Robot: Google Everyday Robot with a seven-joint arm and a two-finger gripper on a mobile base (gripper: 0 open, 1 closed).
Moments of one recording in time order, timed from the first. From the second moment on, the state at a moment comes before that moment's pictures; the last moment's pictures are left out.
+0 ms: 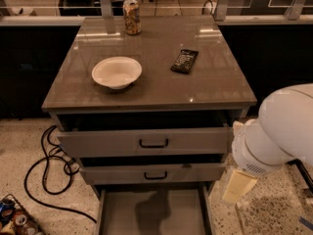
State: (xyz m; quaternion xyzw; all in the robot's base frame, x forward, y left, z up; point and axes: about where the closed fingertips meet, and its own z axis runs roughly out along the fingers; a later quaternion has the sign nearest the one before) arm 0.396 -0.183 0.776 -0.57 0.81 -0.05 0.15
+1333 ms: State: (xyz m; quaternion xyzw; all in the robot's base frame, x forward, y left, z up) arm 0.316 -0.216 0.604 -0.65 0.75 -0.04 0.08
